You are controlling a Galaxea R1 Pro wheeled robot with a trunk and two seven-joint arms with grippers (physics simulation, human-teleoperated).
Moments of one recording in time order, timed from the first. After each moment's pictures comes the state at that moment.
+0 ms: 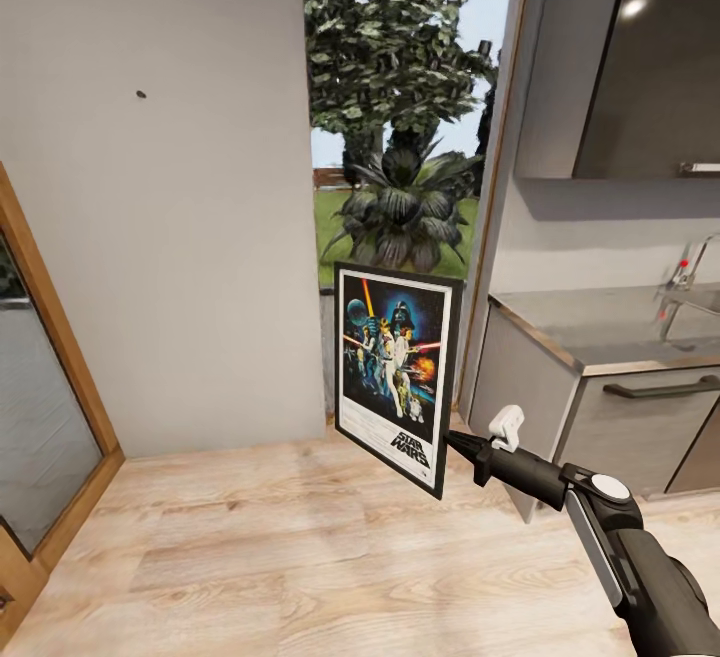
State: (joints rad) left arm 0.04 0.02 0.08 -0.68 0.00 -0.05 0.00; right arm -0.39 -0.18 -0.07 -1.30 -0.12 0.26 0.92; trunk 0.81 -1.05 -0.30
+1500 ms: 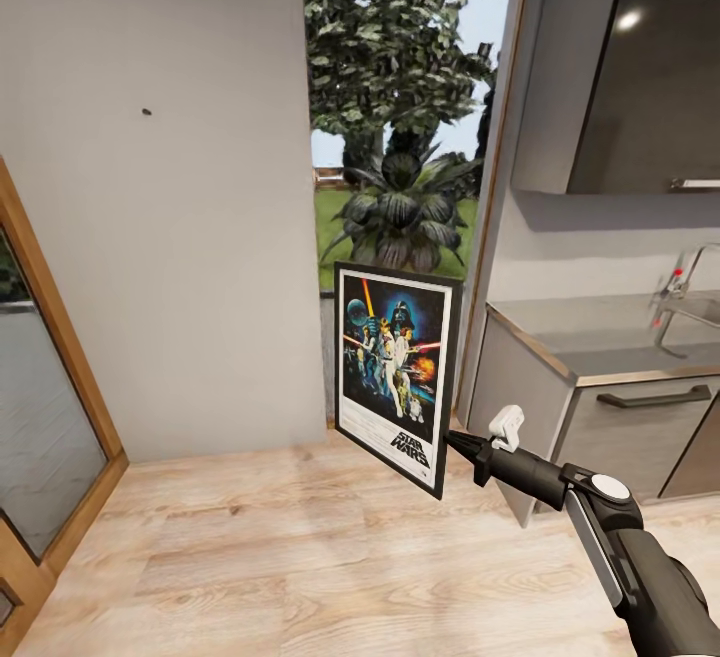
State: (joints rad) left arm 0.04 0.02 0.08 -0.69 0.00 -0.05 0.00; right arm -0.39 -0.18 -0.07 -1.30 -0.12 0.26 0.92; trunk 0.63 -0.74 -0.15
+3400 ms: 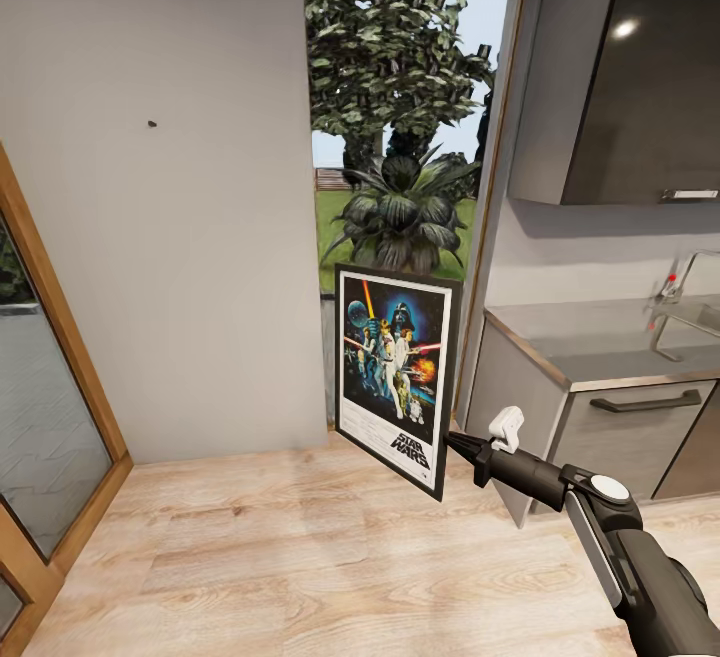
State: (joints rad) left arm 0.04 0.02 0.08 -0.68 0.00 -0.05 0.00; right arm -0.39 -0.18 -0.07 -1.29 -0.12 0.26 0.92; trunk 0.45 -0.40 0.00
